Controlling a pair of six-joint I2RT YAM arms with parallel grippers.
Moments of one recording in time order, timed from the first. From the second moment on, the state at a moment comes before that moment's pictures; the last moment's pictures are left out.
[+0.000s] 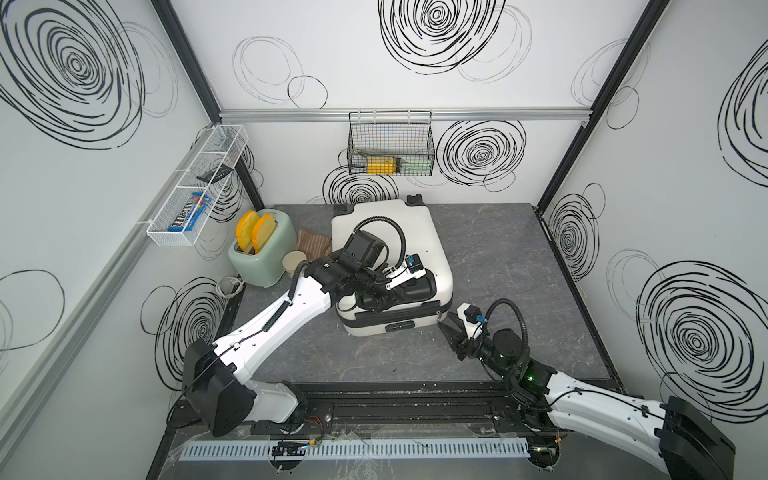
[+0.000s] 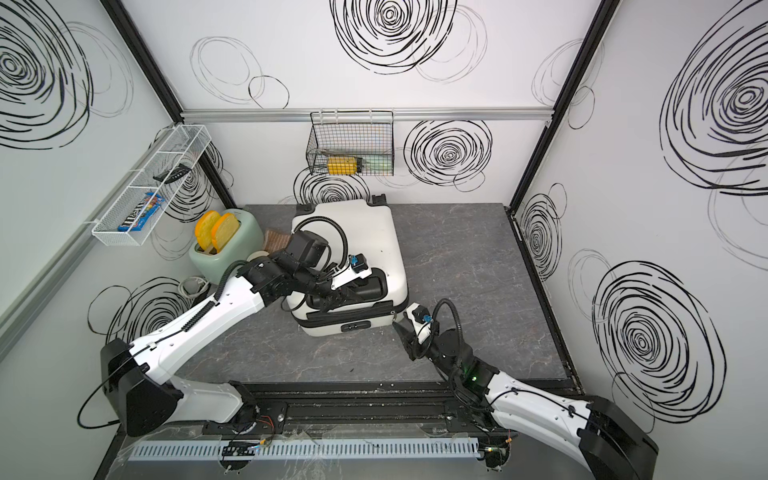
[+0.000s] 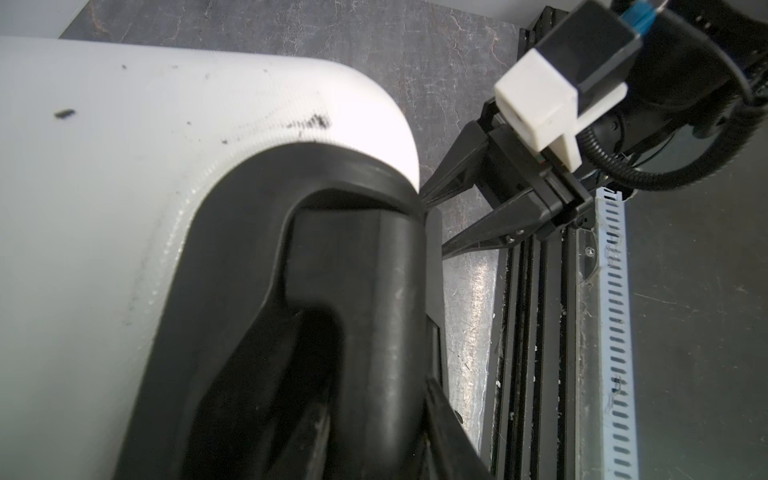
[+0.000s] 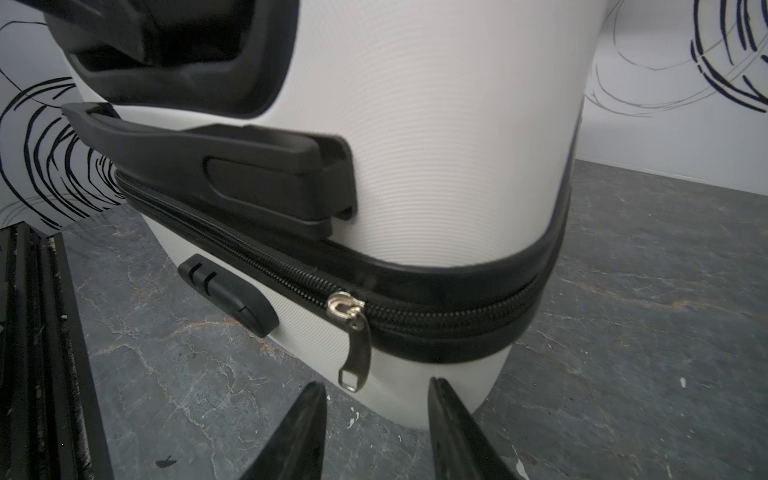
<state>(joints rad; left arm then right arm) -0.63 1.37 1.28 -0.76 0.52 0.48 0.90 0.78 0.06 0.53 0.15 0.13</state>
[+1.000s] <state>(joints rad) -0.64 1.37 1.27 -0.70 0.51 0.42 0.95 0.90 0.15 0.54 0.33 0.23</state>
